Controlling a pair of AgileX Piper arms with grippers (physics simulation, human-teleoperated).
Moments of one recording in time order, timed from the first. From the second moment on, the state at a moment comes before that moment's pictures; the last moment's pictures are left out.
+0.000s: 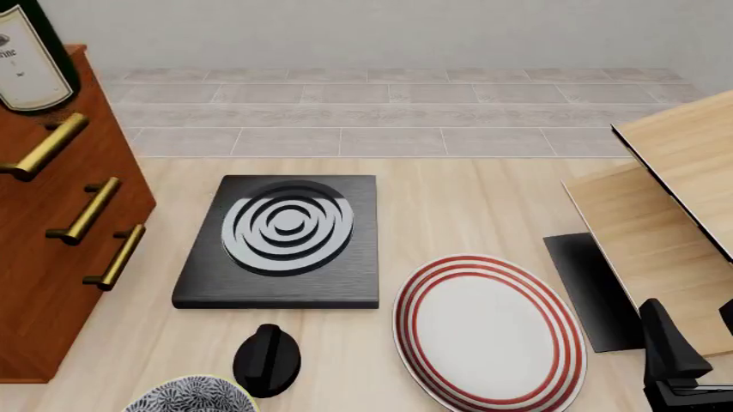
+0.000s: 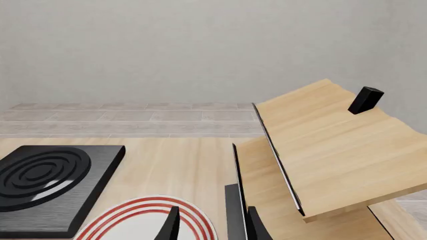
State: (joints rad) left arm -0.14 1.14 -2.00 1.07 0.23; right arm 0.00 0.00 -0.01 0.00 0.00
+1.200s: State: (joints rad) left arm 0.10 1.23 -2.08 1.04 0.24; right arm 0.00 0.00 -0.01 0.00 0.00
